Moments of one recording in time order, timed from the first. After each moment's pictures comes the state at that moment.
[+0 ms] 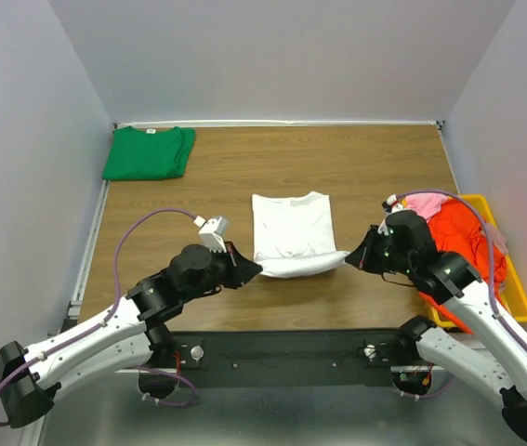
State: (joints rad) left arm -0.91 0.71 0.47 -0.13 -0.04 -0.84; right arm 0.55 0.77 0.76 -0.75 -0.05 0.69
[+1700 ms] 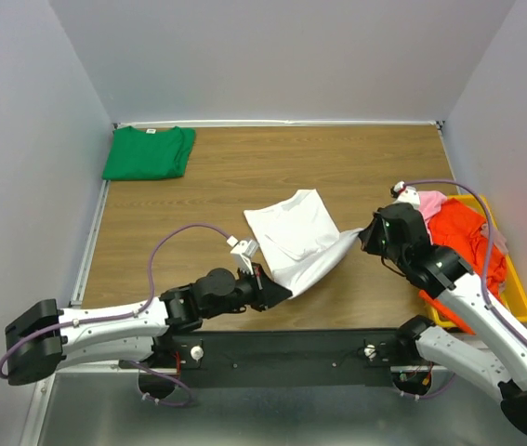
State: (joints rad) left arm -1.18 0.89 0.33 0.32 -0.08 -0.95; right arm 0.56 0.84 0.79 -0.59 0.32 0.59
